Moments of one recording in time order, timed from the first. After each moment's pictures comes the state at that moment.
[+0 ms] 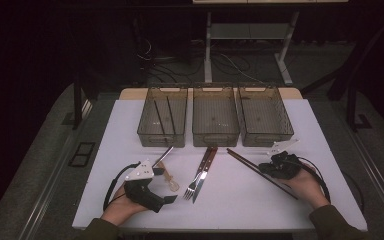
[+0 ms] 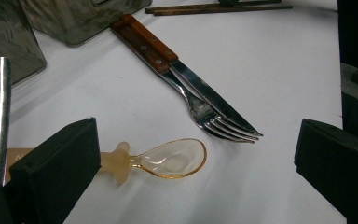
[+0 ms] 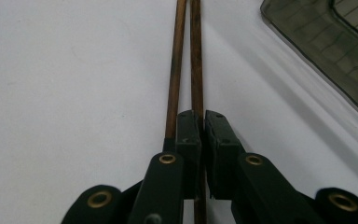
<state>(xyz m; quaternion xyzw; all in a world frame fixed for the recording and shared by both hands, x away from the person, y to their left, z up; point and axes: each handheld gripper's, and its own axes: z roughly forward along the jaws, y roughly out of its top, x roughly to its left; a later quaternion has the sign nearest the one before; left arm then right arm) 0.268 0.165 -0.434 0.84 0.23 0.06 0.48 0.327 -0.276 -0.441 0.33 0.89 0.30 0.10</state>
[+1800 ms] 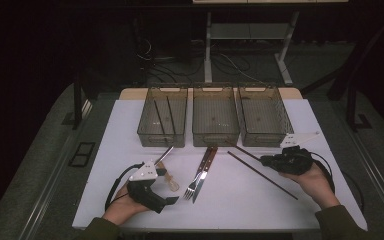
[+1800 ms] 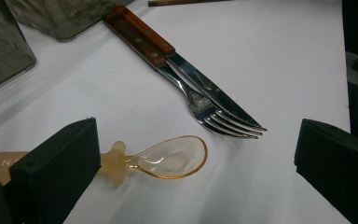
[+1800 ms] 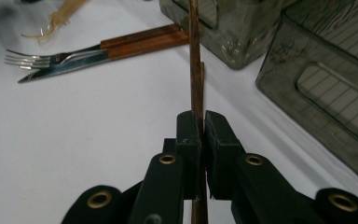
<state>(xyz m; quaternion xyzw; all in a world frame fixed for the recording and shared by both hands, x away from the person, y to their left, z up) 0.270 0.160 -0.438 0.85 0.22 0.06 0.47 0.316 -0.287 -0.397 0.32 0.85 0.40 0.08</state>
